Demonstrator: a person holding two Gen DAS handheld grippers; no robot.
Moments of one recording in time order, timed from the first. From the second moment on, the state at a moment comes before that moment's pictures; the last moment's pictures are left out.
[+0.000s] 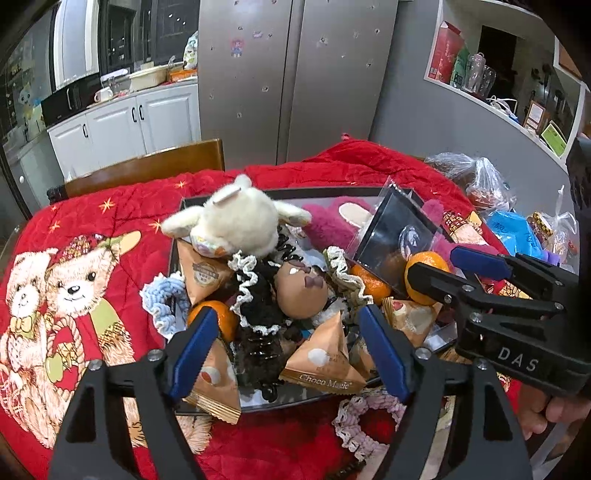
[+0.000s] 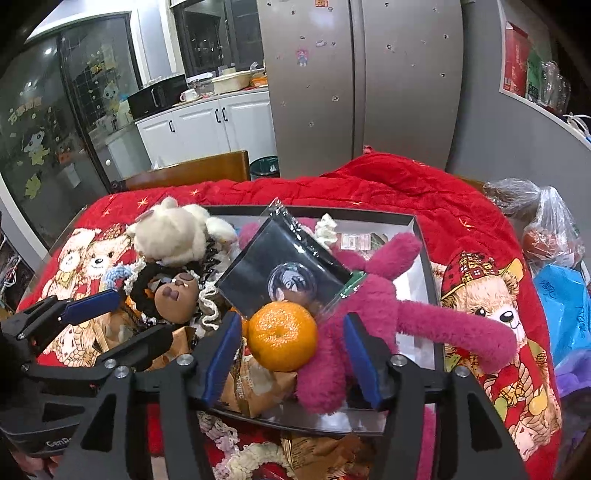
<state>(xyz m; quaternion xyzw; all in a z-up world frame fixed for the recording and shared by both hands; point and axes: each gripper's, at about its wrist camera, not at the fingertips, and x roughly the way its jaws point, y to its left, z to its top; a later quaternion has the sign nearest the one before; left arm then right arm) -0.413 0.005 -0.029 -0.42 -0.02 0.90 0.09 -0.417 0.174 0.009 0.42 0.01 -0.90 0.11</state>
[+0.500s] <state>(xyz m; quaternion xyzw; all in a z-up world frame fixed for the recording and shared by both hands) -0.407 0.009 -0.020 -0.41 -0.01 0.91 0.08 -0.412 0.176 0.016 0.41 0.02 -0.91 0.10</state>
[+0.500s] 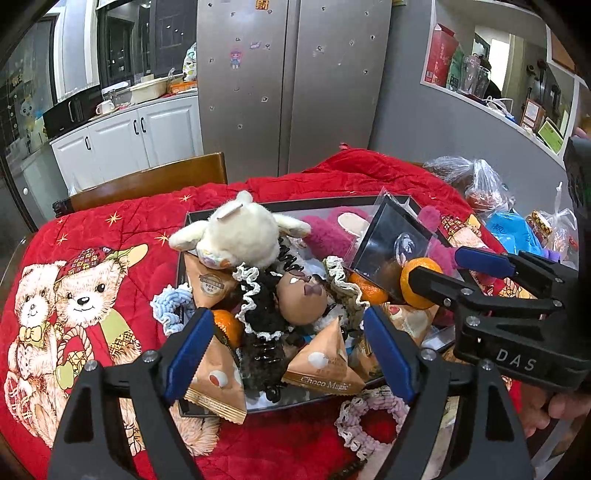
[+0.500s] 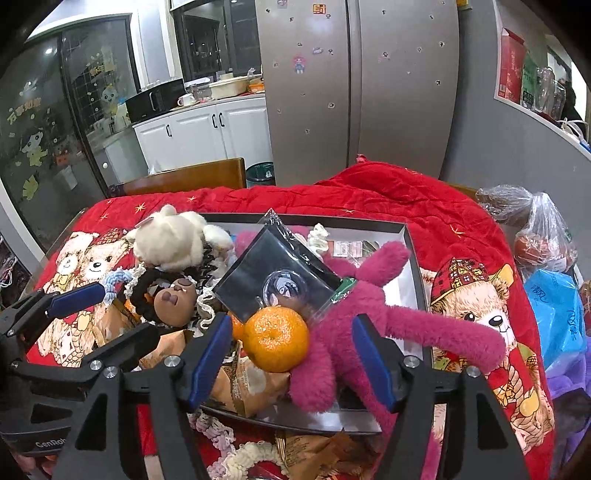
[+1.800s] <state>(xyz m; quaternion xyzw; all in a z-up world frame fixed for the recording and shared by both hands) -0.306 0.033 -0.014 -0.41 0.03 0.90 0.10 -0.343 0.183 0.020 0.41 0.02 -0.91 0.08</state>
